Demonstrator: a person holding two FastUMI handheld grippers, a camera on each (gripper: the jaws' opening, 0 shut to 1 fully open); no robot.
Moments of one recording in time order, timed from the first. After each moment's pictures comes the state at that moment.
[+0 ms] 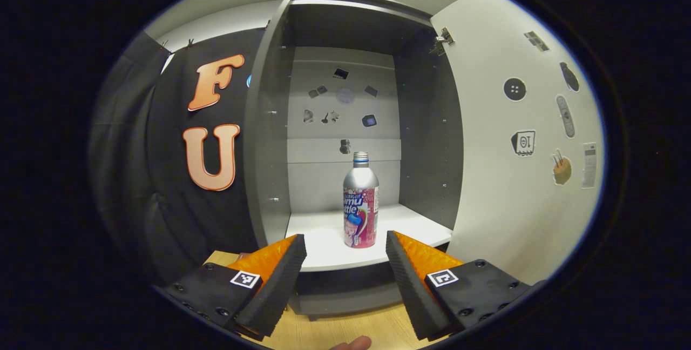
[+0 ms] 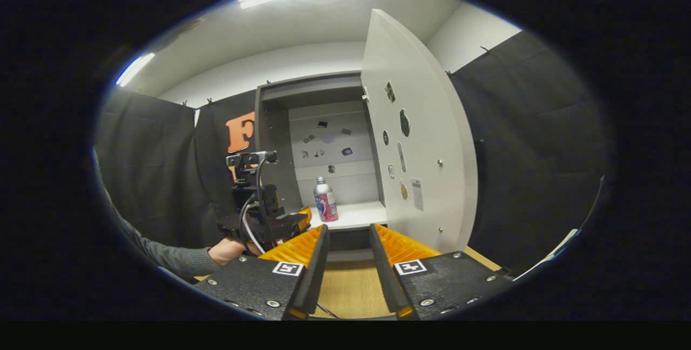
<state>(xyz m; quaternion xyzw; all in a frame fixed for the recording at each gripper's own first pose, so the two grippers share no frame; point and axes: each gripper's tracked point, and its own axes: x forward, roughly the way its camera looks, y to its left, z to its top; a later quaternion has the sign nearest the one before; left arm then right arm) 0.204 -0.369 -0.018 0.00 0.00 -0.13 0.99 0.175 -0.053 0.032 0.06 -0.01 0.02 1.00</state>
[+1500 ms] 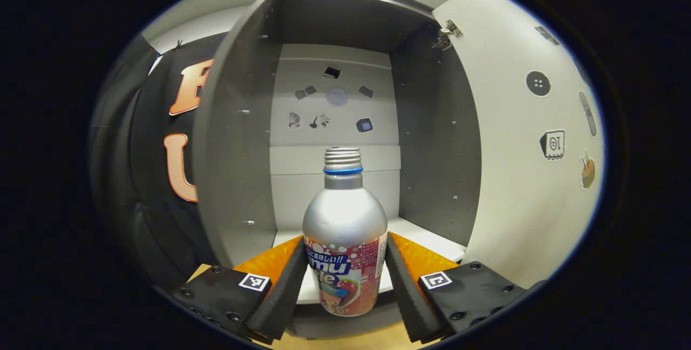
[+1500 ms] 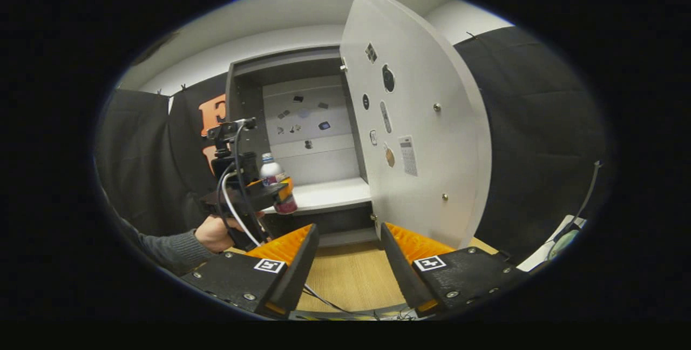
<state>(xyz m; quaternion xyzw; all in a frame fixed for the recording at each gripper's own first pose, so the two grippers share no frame) 0.218 -0.361 -0.021 0.00 -0.02 -0.14 0.99 0.183 -0.057 -0.022 0.07 0.06 -0.03 0.99</state>
